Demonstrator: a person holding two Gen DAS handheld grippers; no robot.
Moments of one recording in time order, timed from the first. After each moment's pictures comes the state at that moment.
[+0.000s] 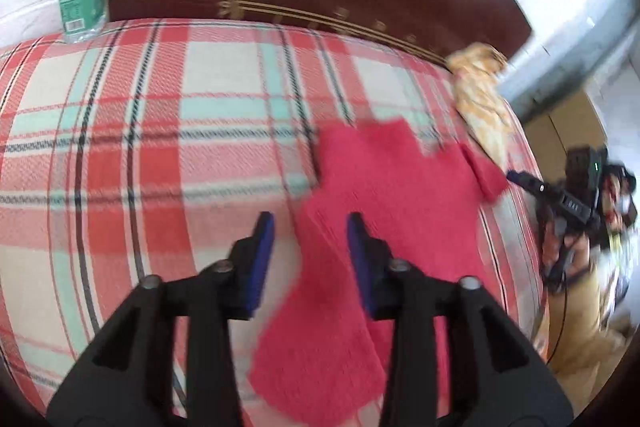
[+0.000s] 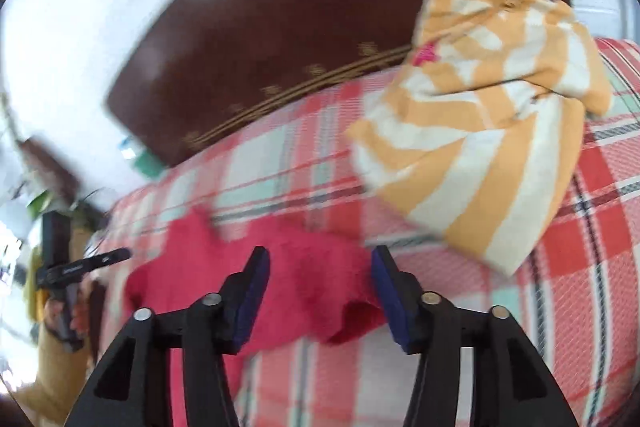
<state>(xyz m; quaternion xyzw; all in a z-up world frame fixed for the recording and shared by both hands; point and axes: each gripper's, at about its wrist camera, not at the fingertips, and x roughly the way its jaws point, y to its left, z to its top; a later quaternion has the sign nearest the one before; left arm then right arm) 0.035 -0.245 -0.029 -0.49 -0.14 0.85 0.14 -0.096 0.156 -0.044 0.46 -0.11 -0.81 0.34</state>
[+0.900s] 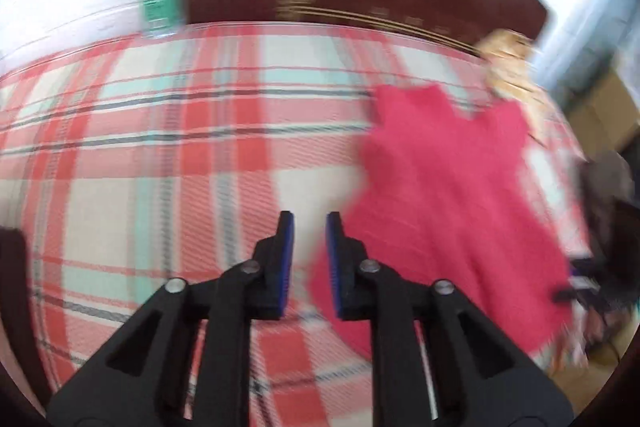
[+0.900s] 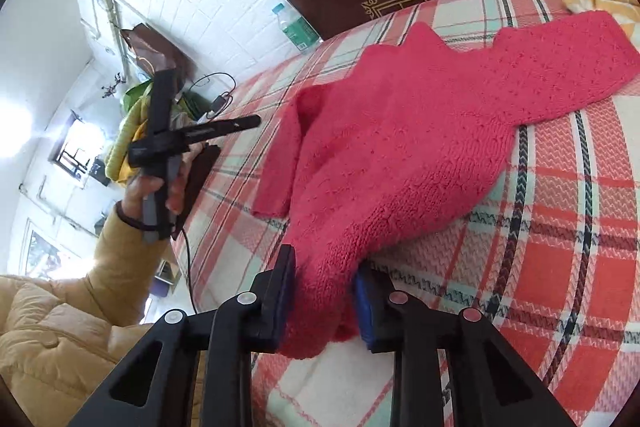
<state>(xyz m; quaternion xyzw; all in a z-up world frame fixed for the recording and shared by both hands) 0.113 -0.253 -0.028 -0.46 -0.08 0.88 0.07 0.095 0.074 -0.069 0.50 -0.08 -0.71 0.49</state>
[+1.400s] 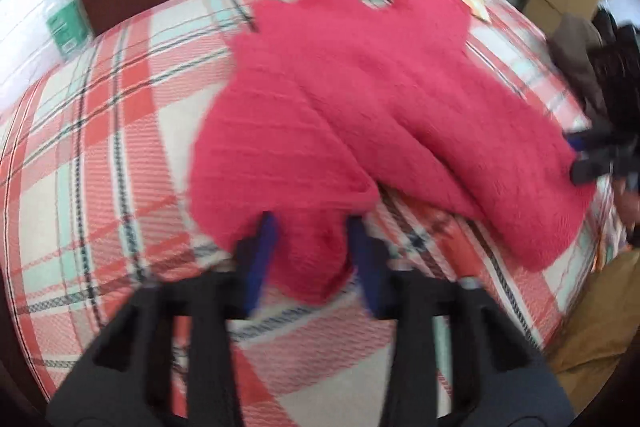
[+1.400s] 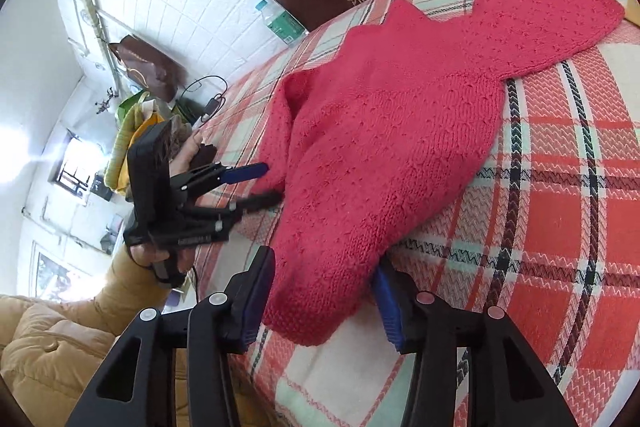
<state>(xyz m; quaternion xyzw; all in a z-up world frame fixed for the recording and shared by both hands) 0.138 -0.197 -0.076 -0.49 0.03 0.86 0.13 0.094 0.083 -0.081 0.52 -0.11 -0.70 0.48</state>
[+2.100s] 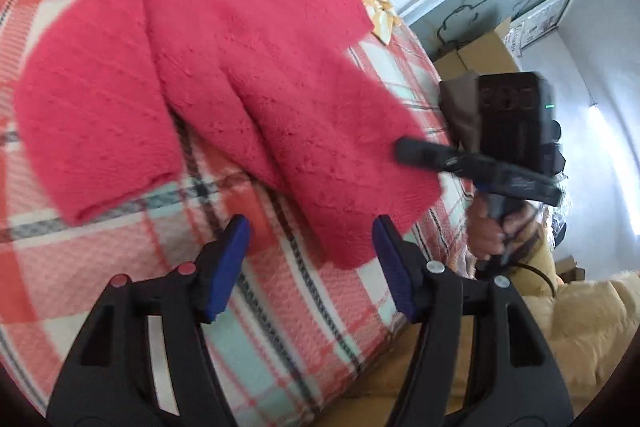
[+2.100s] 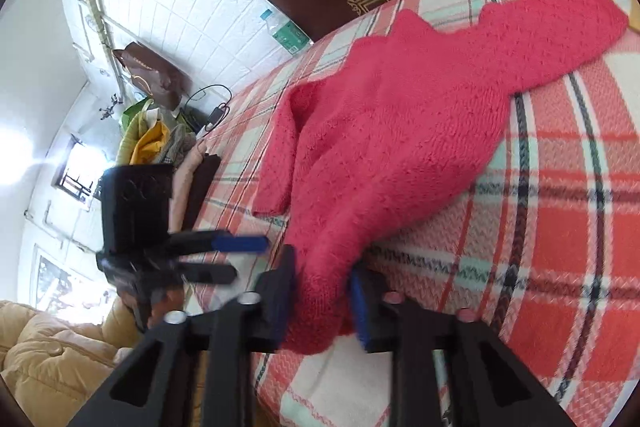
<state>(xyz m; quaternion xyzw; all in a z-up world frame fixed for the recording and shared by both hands) 0.167 -0.156 -0.090 -0.52 -0.21 0.78 0.29 0.085 0.077 -0.072 0.49 -0.13 -0.71 0.48</state>
